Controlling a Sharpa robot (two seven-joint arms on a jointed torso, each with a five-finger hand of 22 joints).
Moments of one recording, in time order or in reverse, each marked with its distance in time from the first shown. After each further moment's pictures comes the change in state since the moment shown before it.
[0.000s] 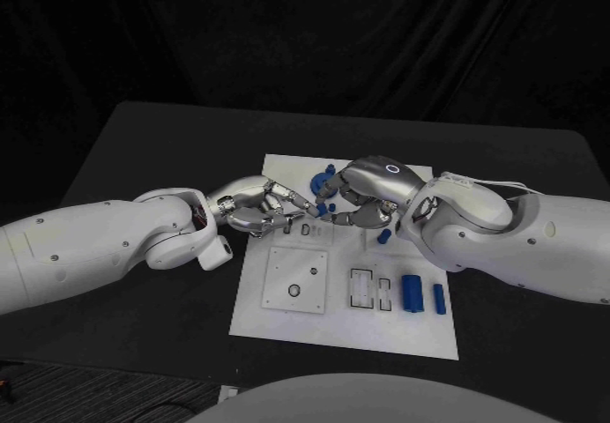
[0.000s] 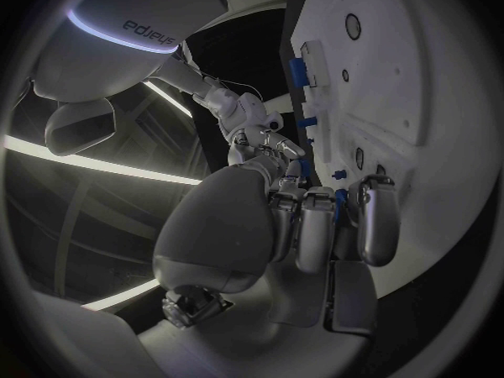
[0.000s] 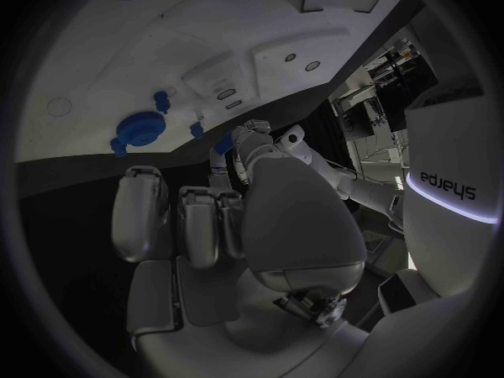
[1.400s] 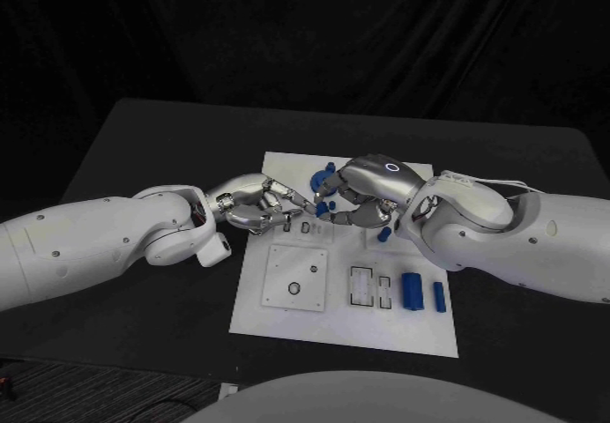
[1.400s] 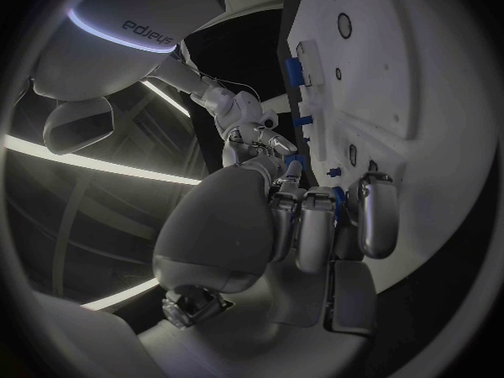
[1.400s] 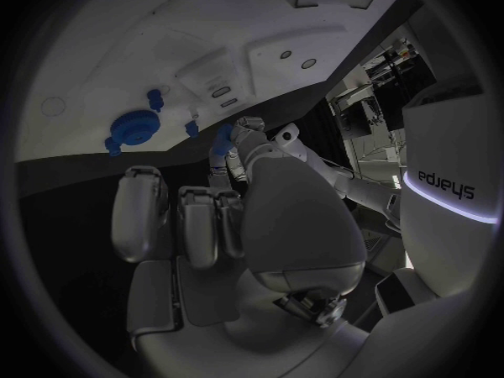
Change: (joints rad) left arm 0.000 0.004 0.000 -0.018 0.000 0.013 -0.006; left_hand -0.004 -0.004 0.008 0.003 0.000 0.004 0.004 0.000 0.006 0.000 0.000 0.000 0.000 0.000 0.000 0.000 0.000 0.000 -0.041 0.001 -0.014 0.000; right arm 0.000 -0.001 0.000 0.010 0.000 -0.005 0.010; right_hand 0.008 -0.005 0.004 -0.007 0.003 0.003 0.003 -0.003 0.000 -0.004 0.018 0.000 0.000 0.003 0.010 0.000 0.000 0.000 0.000 0.007 0.000 0.000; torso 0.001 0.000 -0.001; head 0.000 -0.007
